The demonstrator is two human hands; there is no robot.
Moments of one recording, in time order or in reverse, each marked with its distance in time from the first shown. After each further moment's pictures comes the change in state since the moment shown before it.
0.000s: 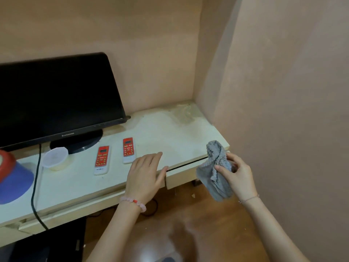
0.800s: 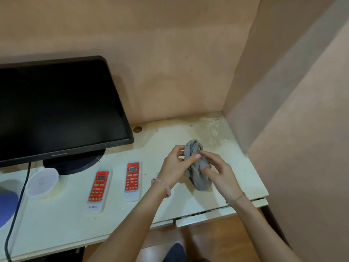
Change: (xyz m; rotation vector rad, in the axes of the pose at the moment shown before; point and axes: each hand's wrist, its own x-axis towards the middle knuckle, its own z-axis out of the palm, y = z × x) left_hand 0.208 -0.038 0.080 -1.146 -0.209 -0.577; right_hand 0.198 -0.008 0.129 0.230 -0.439 -0.023
